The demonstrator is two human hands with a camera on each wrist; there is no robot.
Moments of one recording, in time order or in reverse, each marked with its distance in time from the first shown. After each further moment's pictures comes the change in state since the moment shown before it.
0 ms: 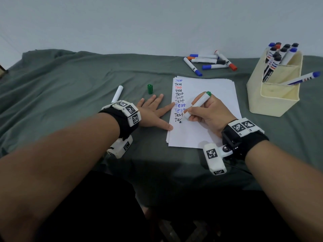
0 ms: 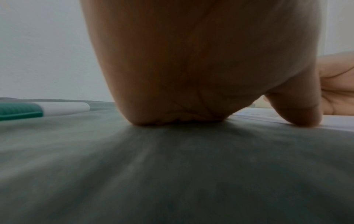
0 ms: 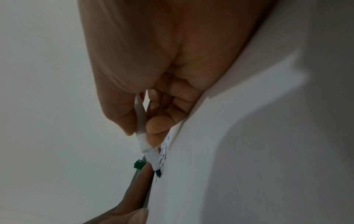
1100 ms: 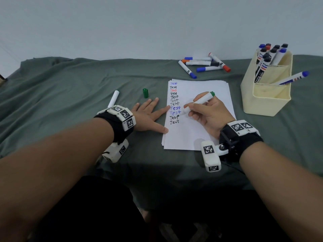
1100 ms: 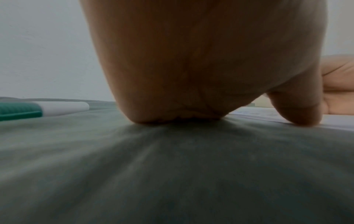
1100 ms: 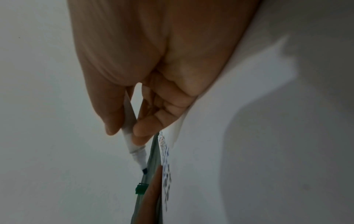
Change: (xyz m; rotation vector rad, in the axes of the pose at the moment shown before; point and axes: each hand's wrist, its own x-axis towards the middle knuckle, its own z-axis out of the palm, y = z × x) left_hand -0.004 0.001 -0.002 0.000 0.009 0.004; right_hand 0.005 0.008 -0.014 0.329 0.027 -0.025
